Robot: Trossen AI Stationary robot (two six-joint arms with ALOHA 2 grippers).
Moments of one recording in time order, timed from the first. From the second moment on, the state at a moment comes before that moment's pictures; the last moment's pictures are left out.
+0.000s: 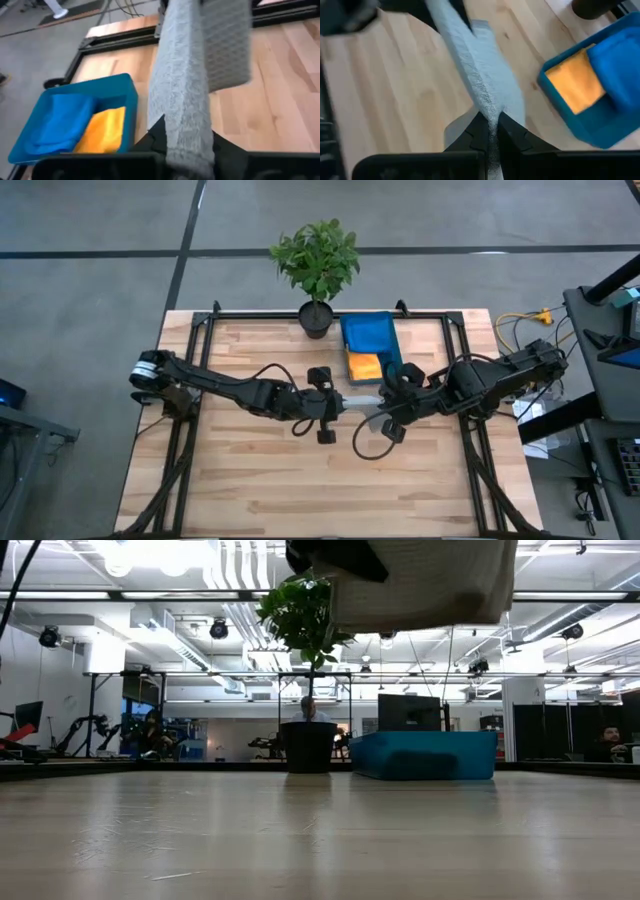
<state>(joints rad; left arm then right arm) -0.21 1.69 1.41 -0.27 -0.41 0.03 0.37 1.43 1.53 -1.17 0.36 0.69</state>
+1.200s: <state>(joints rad) 0.23 1.73 1.42 -0.42 0.10 0.24 -0.16 1.42 0.82 -0.07 -0.18 0.72</state>
